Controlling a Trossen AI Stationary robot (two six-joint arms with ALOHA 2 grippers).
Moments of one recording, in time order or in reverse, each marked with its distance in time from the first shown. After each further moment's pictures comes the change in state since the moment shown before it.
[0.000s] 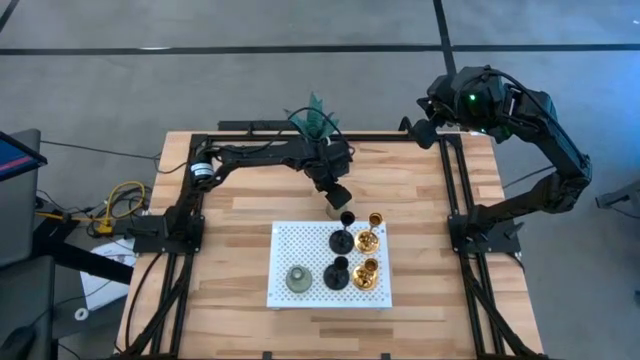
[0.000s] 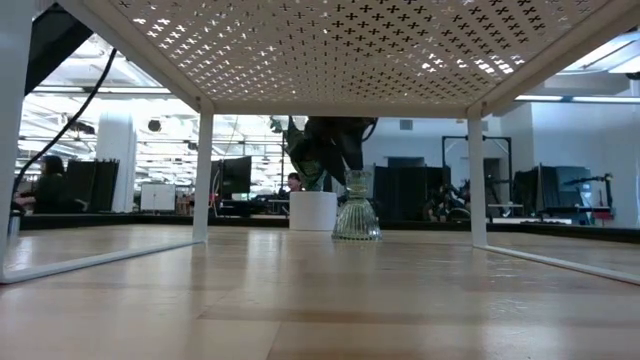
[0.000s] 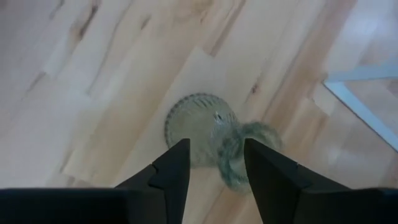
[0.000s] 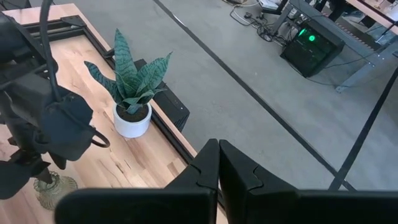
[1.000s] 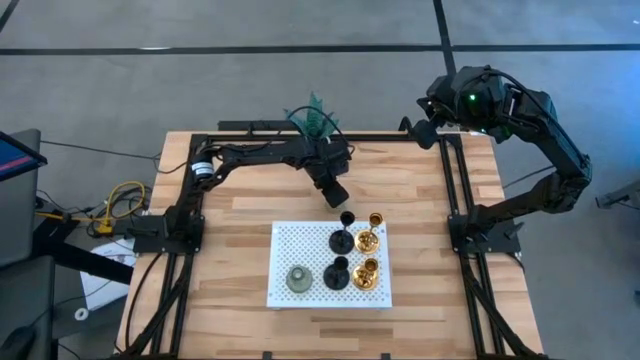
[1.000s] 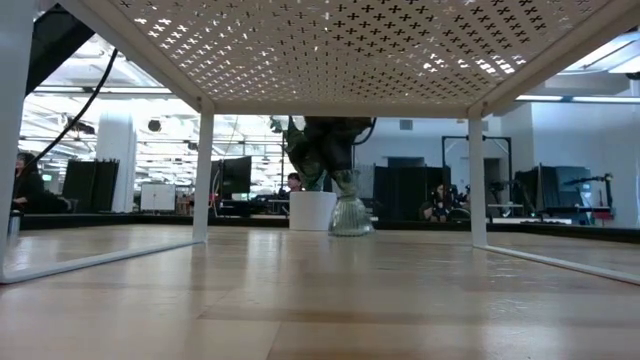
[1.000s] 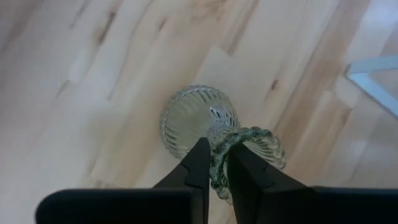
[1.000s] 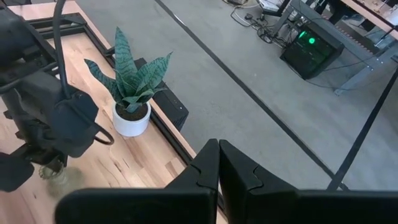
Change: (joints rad) left arm 0.019 0.004 -0.004 -0.004 -0.021 0.080; right arm 0.000 0.000 0.000 0.001 0.000 -0.019
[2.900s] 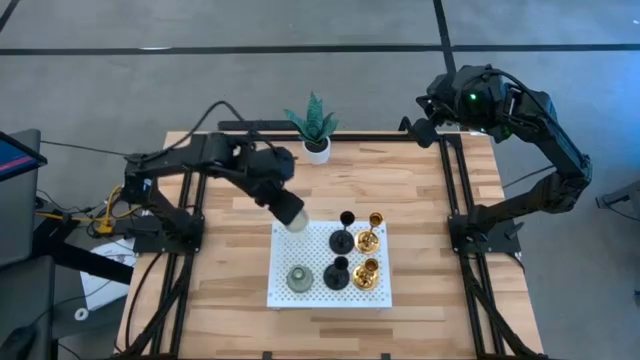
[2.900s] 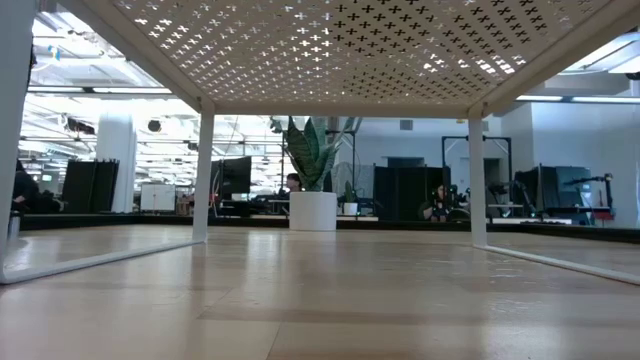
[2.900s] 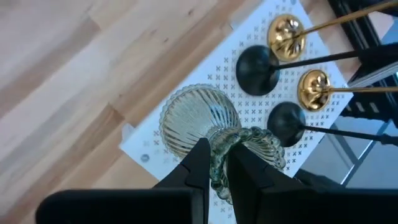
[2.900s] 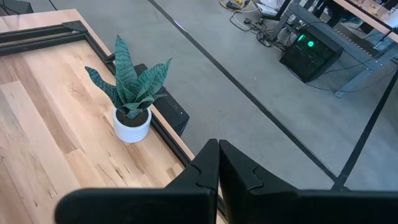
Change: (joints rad) left arm -0.323 -0.515 0.177 -0.566 -0.156 -0.613; right arm 0.000 0.000 0.000 0.023 0.000 0.004
